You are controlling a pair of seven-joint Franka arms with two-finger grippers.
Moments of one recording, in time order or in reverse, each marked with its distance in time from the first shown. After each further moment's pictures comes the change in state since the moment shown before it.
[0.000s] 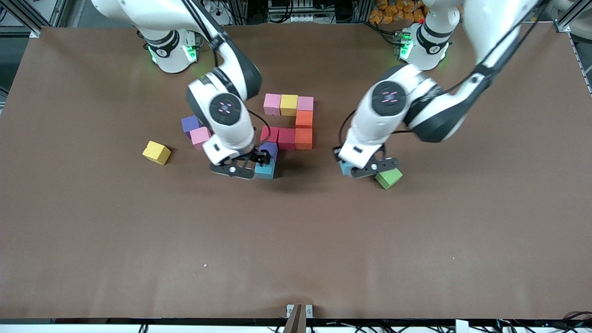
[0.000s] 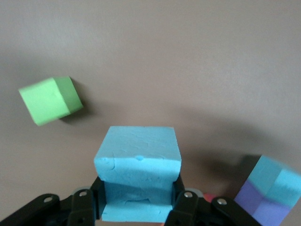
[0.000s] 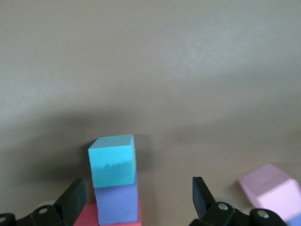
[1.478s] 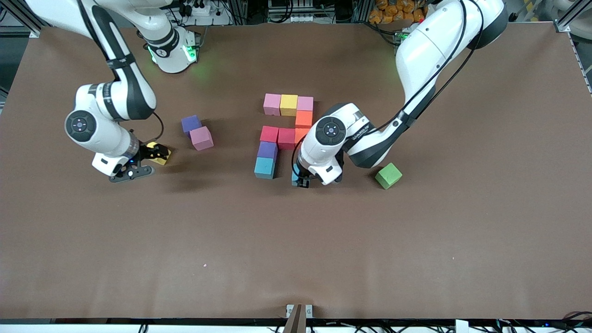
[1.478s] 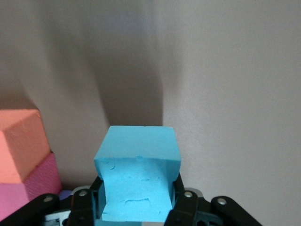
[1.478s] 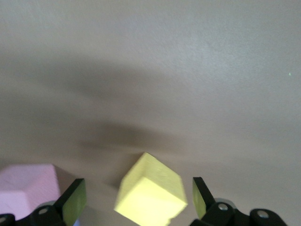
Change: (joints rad) left arm -0.367 0.258 0.292 0.162 -0.102 0.369 -1.155; right arm -0.551 -0.200 -0.006 -0.514 -0.013 0.241 -1.098
